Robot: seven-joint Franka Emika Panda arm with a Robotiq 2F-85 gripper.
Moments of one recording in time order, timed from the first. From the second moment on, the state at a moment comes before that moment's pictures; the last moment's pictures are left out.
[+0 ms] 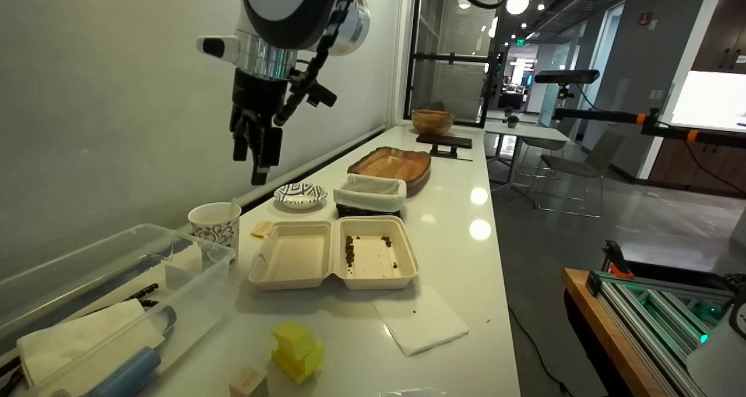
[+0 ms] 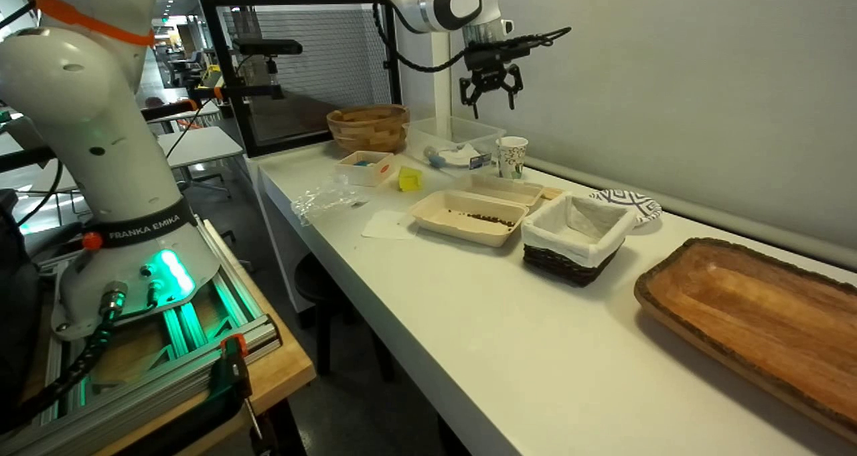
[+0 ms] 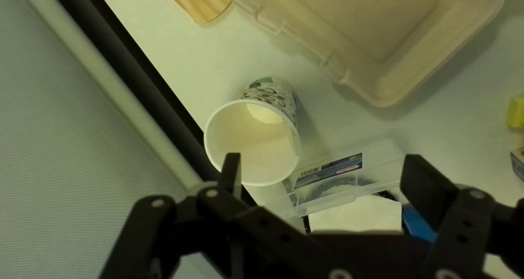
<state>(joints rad) -0.20 0.51 0.06 -1.67 -0.04 2.44 -1.05</state>
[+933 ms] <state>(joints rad) -0.21 0.66 0.10 -1.56 -0.04 2.48 -1.39</state>
